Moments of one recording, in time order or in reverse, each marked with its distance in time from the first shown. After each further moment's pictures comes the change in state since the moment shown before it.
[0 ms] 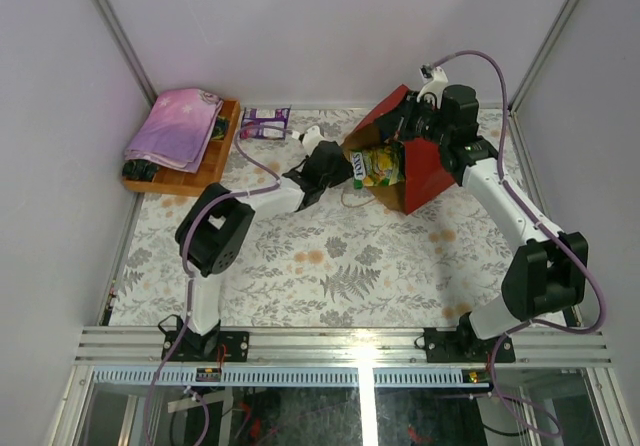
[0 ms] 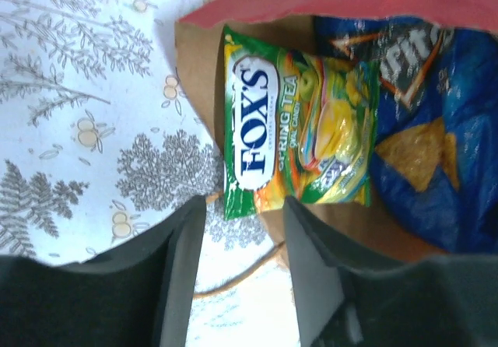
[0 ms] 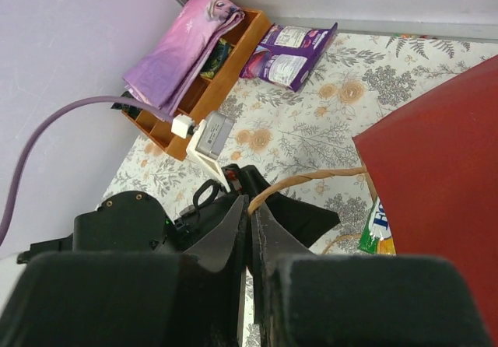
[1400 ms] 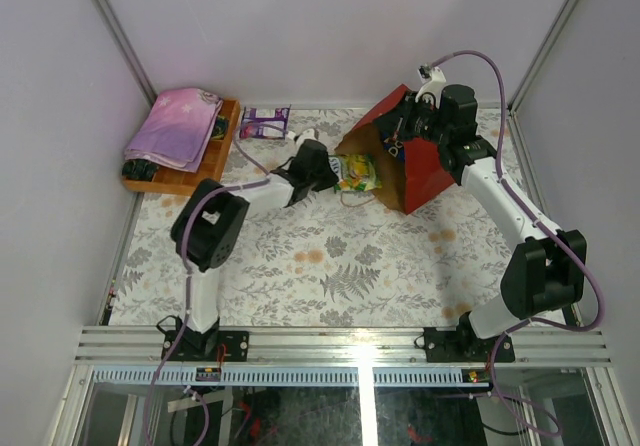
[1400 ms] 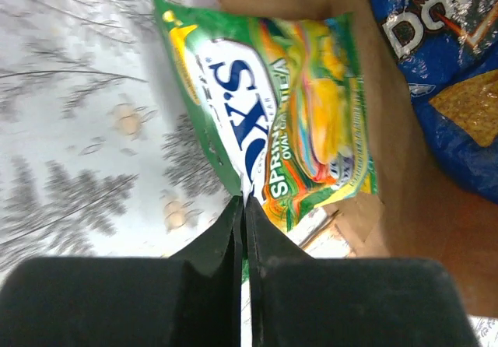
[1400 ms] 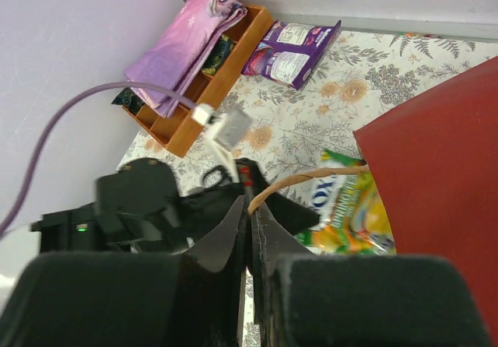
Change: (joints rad) left arm 0.075 0.049 0.008 -0.038 0.209 0.126; right arm 0.000 0.011 0.000 0.010 -0.015 -0.010
